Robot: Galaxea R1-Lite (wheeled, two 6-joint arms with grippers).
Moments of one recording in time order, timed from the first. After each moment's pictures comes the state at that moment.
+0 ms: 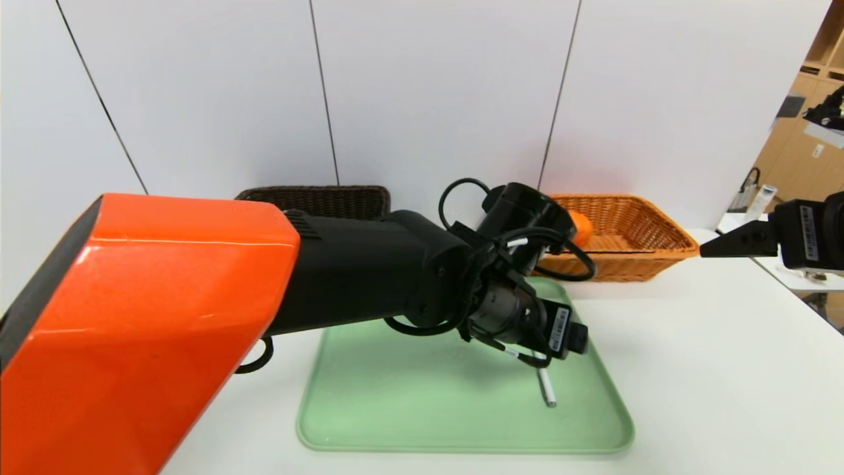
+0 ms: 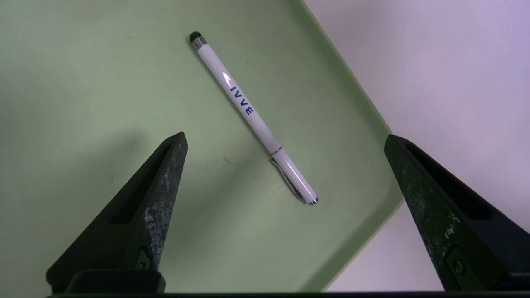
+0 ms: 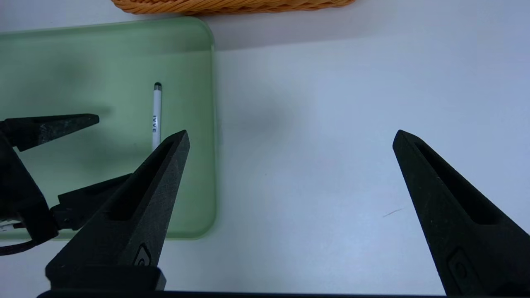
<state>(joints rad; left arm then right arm) -0.94 2.21 -1.84 0.33 -0.04 -0.36 0.16 1.38 -1.34 0.71 -0.10 0.19</state>
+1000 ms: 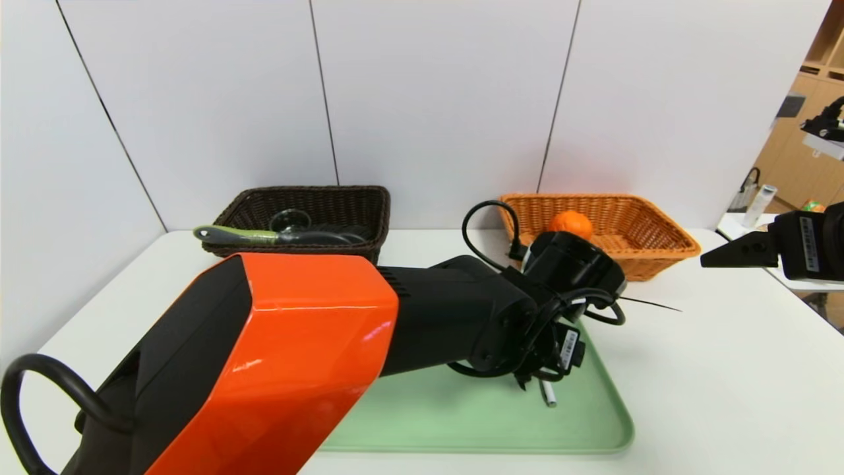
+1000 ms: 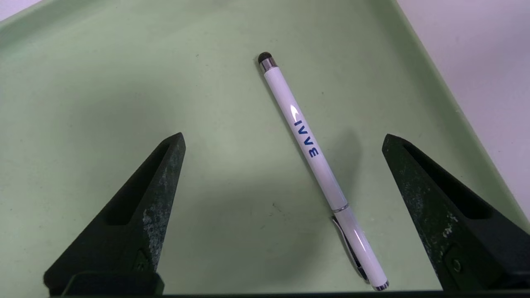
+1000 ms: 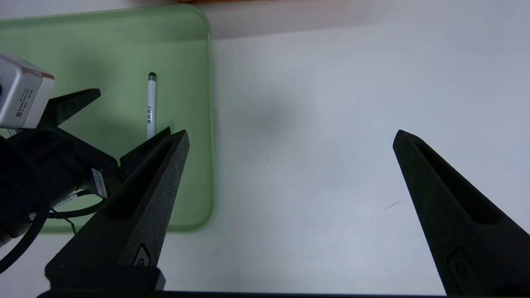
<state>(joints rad) -1.01 2.35 -1.95 0.35 0.34 -0.36 0.16 1.37 -1.30 0.71 -0.10 0.19</state>
